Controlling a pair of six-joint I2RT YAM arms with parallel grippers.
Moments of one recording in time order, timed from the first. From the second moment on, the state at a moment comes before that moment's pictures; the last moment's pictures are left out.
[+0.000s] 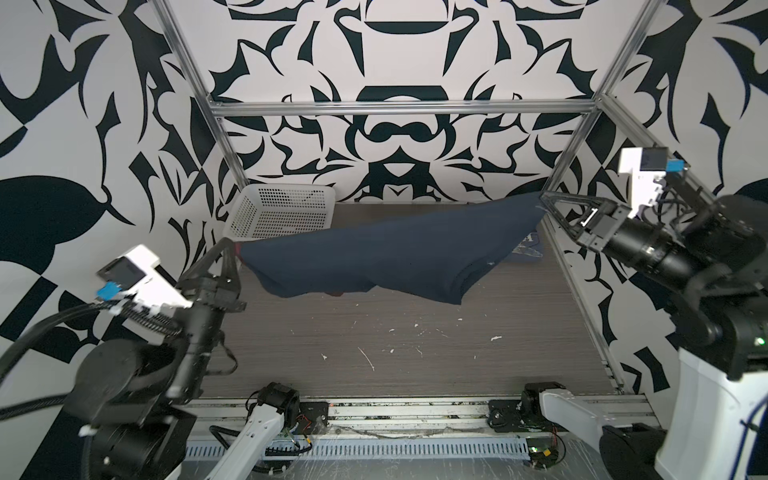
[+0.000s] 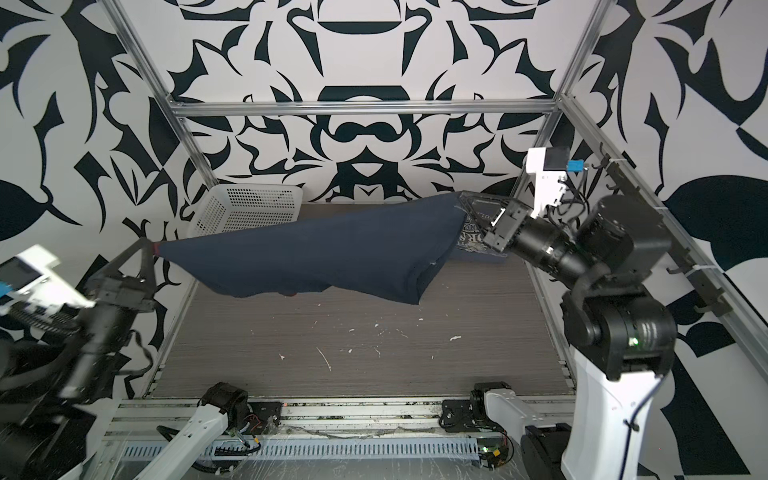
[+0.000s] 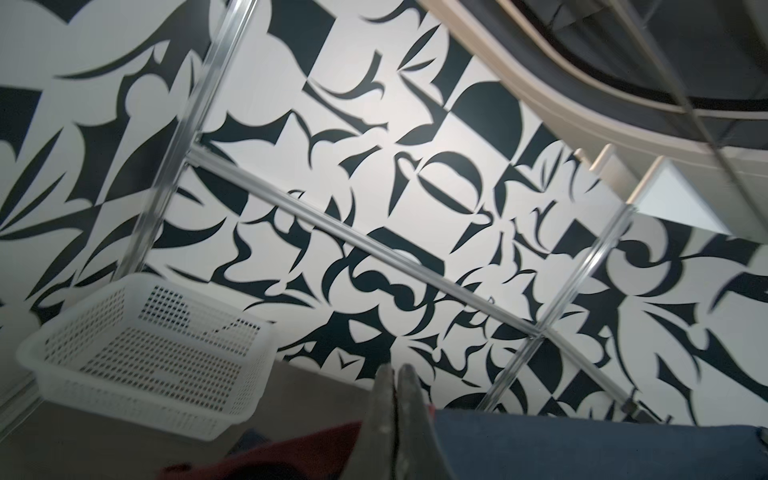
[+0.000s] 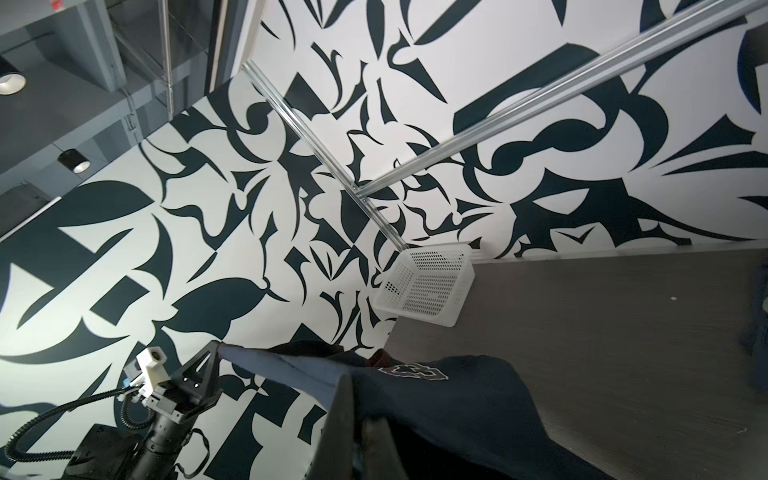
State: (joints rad) left arm -0.35 0.52 1.43 -0.61 -0.15 -0.51; right arm 0.05 1.06 2.00 -0.95 -0.72 0.70
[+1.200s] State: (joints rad) left arm -0.35 1.78 1.66 -0.81 -0.09 -0.58; right arm -0.01 1.83 1.64 -0.76 -0.23 0.49
